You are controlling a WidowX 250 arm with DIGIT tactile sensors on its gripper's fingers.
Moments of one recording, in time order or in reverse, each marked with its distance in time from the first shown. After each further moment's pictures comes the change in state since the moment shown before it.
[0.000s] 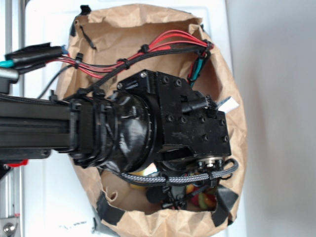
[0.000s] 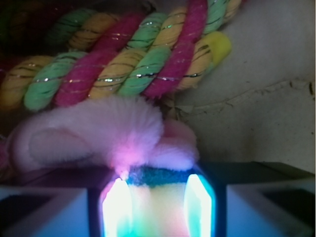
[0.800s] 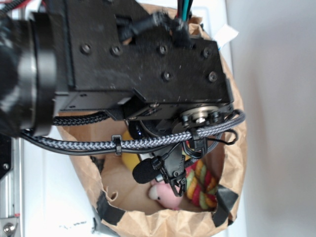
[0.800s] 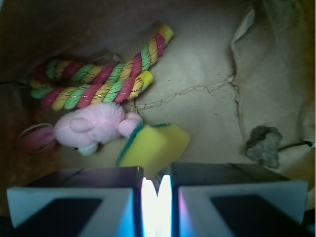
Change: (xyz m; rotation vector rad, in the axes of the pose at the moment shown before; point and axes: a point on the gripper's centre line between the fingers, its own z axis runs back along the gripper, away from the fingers) arm -0.008 0.030 0.090 0.001 -0.074 0.086
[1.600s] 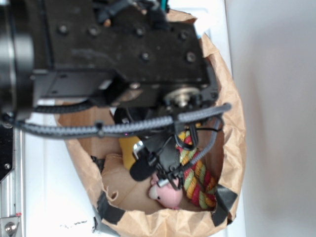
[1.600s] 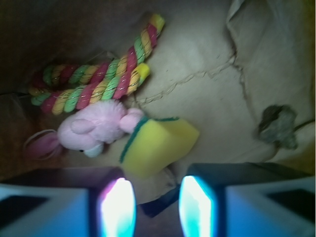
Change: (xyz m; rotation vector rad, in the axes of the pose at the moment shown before) arm -0.006 -0.002 -0.014 -0.098 0.004 0.180
